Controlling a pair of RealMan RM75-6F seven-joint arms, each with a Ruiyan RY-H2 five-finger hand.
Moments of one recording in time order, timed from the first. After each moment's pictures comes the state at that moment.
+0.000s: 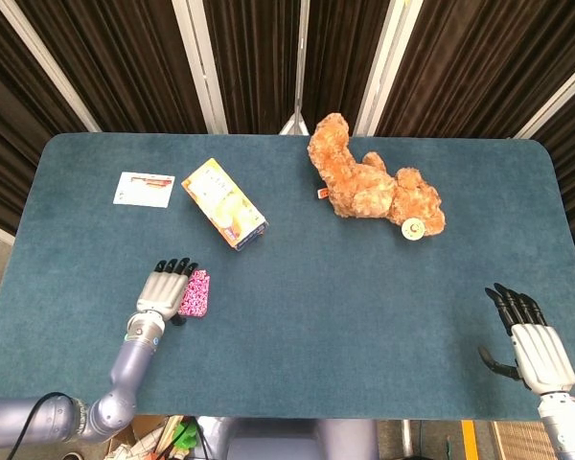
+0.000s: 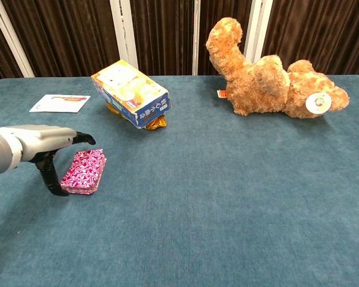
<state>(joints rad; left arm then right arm) -0.74 -1.58 -0.20 -1.73 0.46 1.13 0.99 0.10 -1.06 0.01 -1.70 -1.50 1.36 0.09</state>
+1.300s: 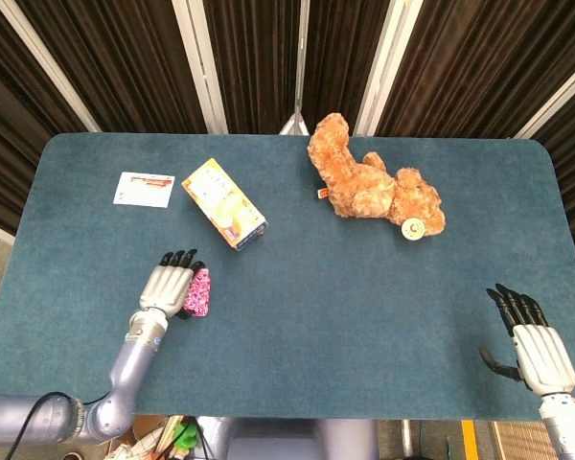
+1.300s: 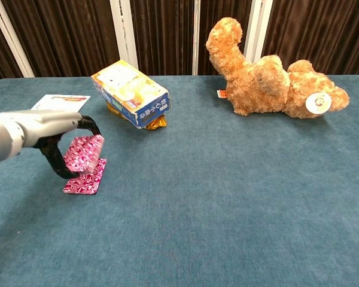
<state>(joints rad) -0.77 -1.52 -0.16 -1.82 0.55 1.20 0.86 0.10 -1.05 0.00 -1.70 -1.50 1.36 0.10</state>
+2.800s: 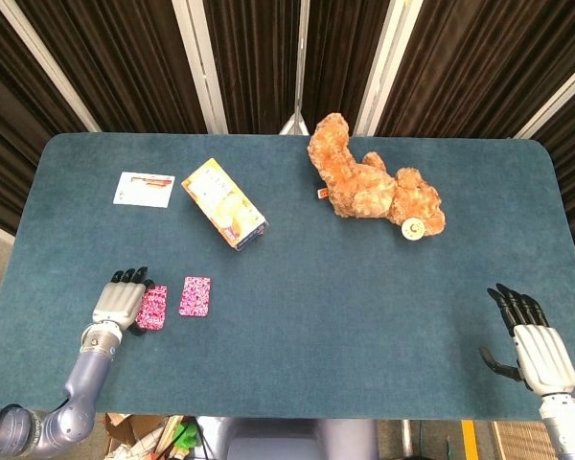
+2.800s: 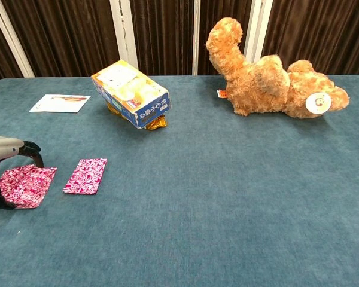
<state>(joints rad) -0.69 -1.42 -0.01 -1.75 0.54 1.13 0.77 0.10 -1.05 0.01 -1.71 -1.50 1.37 0.10</state>
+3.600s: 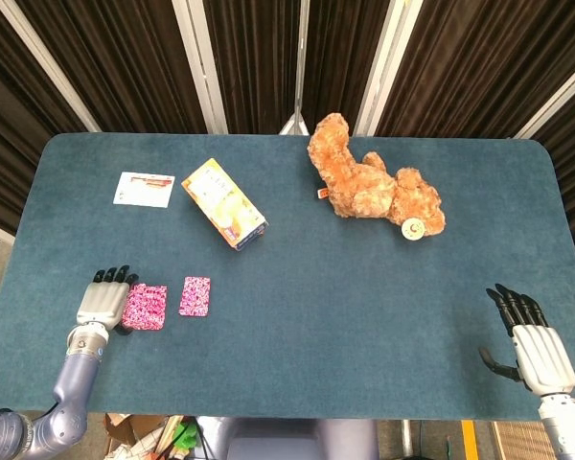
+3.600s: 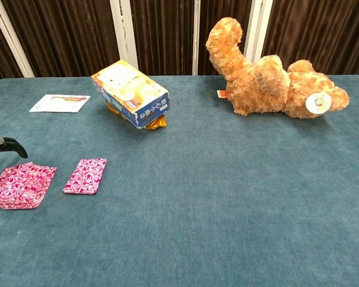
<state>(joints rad) -0.66 -1.39 0.00 -1.75 0.52 1.19 0.79 0.10 -1.05 0.01 -1.71 -1.50 1.37 0.09</state>
